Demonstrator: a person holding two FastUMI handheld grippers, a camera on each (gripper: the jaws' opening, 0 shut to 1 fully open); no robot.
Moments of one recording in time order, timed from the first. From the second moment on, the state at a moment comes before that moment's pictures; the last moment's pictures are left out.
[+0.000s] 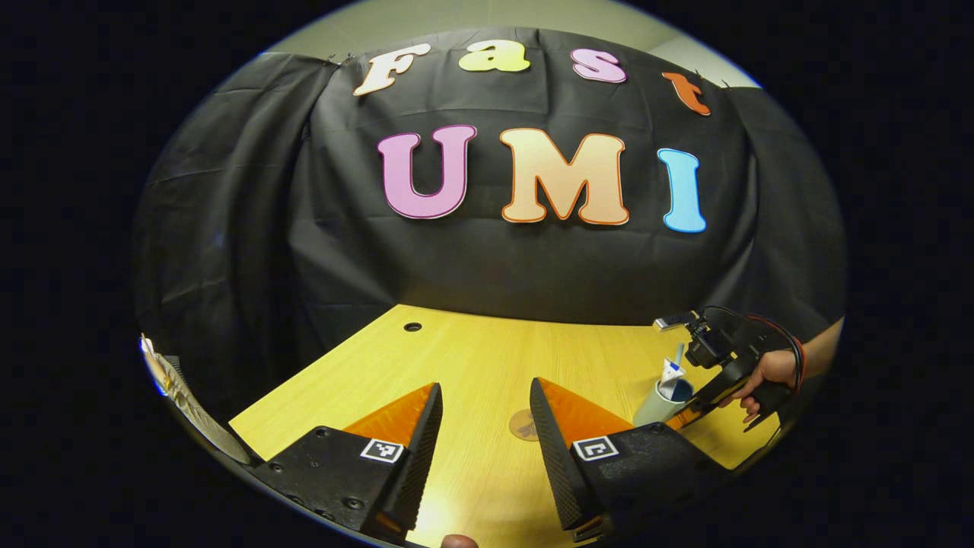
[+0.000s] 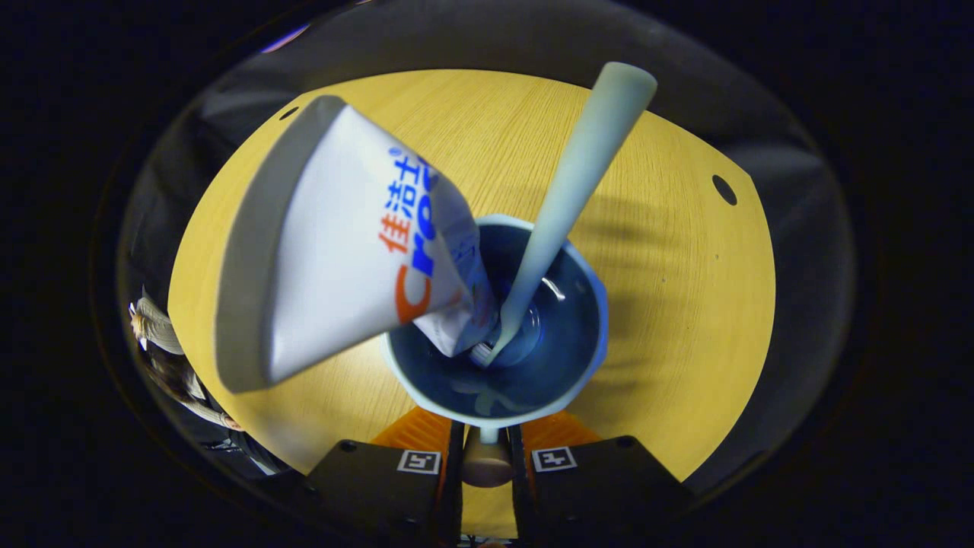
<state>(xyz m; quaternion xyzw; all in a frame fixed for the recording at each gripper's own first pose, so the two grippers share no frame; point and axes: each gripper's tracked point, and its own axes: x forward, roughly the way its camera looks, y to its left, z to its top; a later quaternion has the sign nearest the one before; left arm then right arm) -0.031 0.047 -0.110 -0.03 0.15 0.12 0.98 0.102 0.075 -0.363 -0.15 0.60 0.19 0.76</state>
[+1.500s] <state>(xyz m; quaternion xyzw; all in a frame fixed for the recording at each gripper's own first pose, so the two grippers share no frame) -0.062 0.114 -0.115 -0.02 0.16 0.16 0.97 0.121 0.081 -0.367 -0.18 0.55 0.28 0.76</state>
